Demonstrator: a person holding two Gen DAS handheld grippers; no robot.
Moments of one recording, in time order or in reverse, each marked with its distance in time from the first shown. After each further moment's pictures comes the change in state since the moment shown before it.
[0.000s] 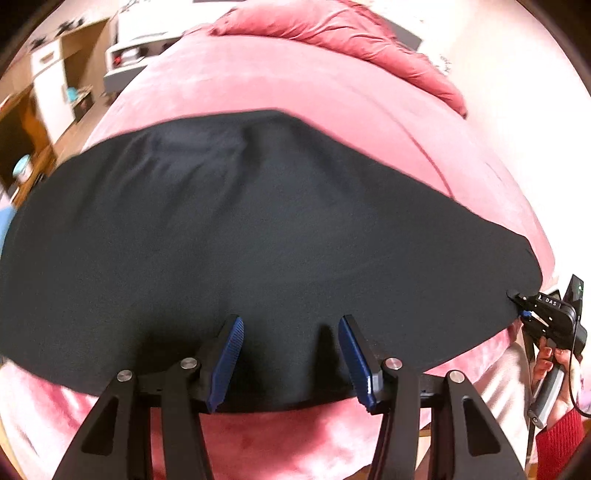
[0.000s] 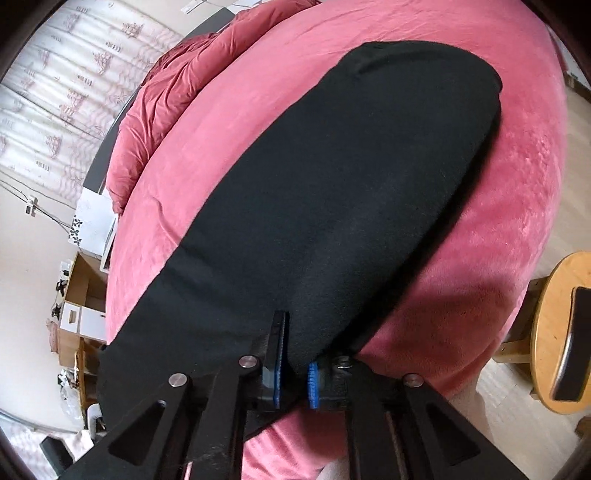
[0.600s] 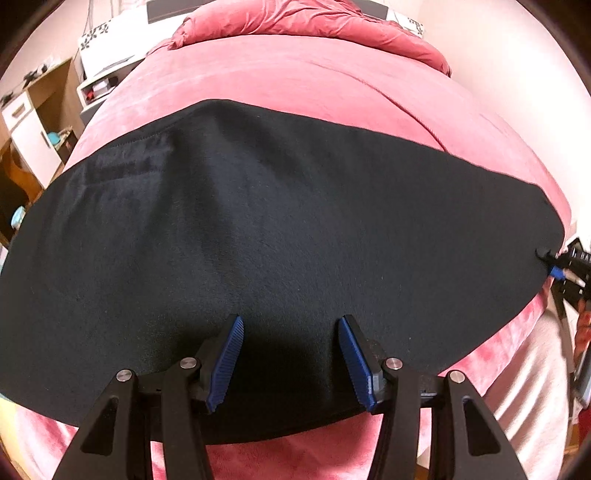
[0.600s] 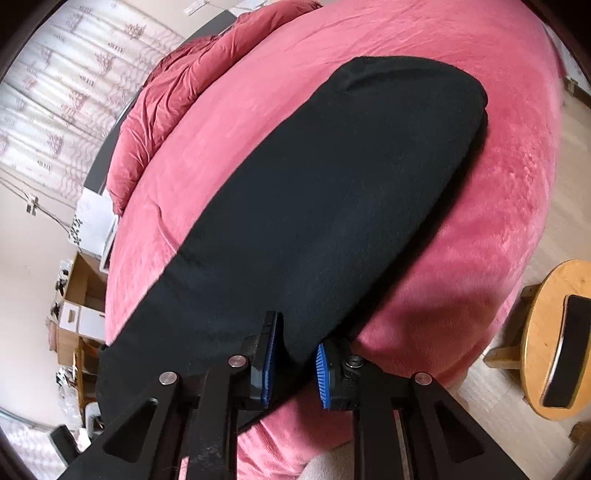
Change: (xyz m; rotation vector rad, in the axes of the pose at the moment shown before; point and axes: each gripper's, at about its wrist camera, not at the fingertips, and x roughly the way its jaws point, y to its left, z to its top) left arm 0.041 -0.065 0.003 0.177 0.033 0.096; right arm -0.013 -0.013 0.001 -0.003 -0.023 -0.003
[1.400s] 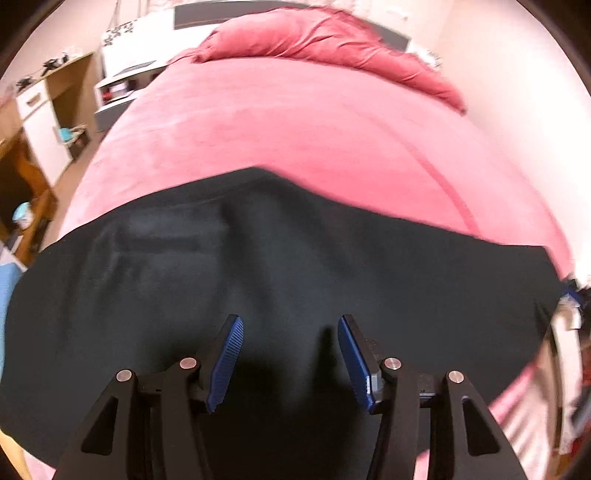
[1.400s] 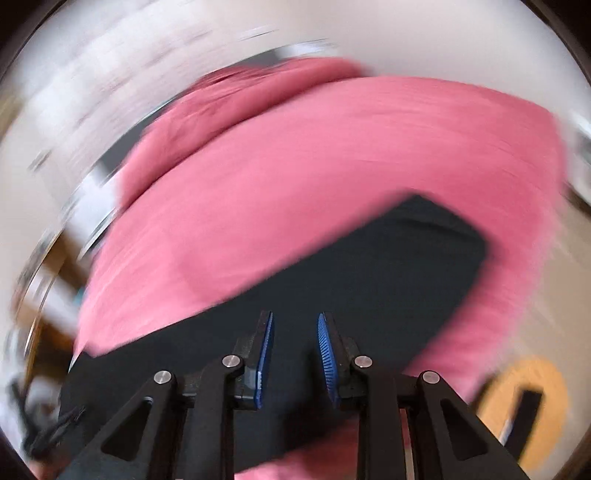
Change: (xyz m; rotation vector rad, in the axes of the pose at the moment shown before) left arm 0.000 0.026 0.031 -0.103 -0.074 0.006; right arm -0.032 0.109 0.009 -0.362 -0.148 -0.056
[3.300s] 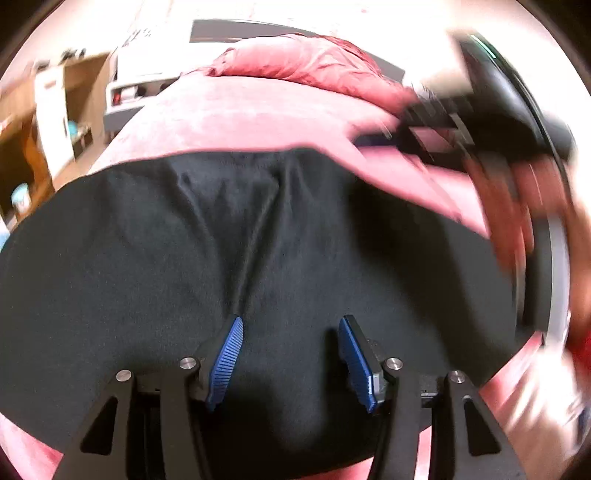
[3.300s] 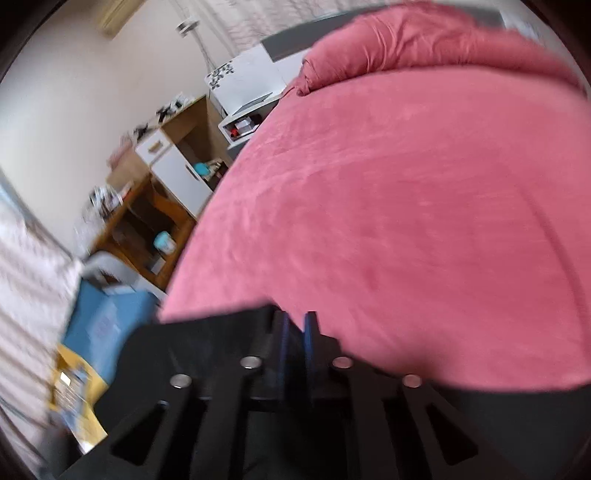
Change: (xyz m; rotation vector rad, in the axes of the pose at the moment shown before) left arm -0.031 0.063 -0.096 -0.081 -0.159 -0.128; right arm 0.145 0.303 -0.047 -0.398 0.248 0.344
